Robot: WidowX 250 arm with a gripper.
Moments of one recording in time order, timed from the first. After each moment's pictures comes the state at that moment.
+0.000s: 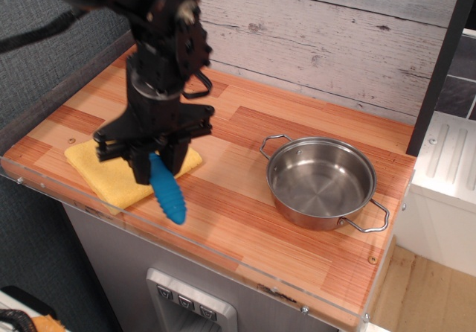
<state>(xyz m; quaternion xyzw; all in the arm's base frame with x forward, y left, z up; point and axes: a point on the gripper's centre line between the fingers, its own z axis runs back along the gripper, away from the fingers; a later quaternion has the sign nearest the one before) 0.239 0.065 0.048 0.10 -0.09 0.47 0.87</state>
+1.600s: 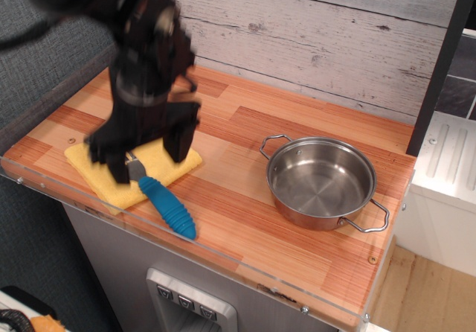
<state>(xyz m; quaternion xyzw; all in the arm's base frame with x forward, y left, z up) 0.242 0.077 0.059 0.08 -0.13 0.50 0.85</state>
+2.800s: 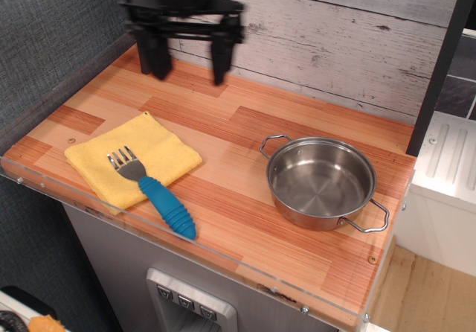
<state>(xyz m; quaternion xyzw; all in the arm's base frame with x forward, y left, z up) 0.291 0.064 0.124 -0.02 -0.04 0.11 0.99</state>
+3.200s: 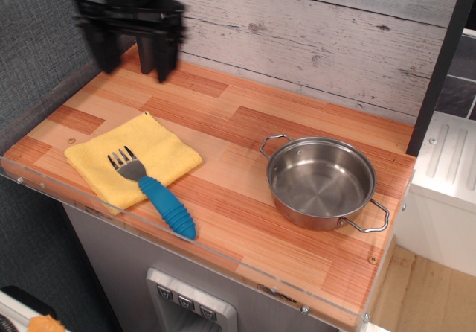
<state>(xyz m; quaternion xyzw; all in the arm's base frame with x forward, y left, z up) 0.272 0.113 0.124 0.02 -0.02 0.10 0.99</state>
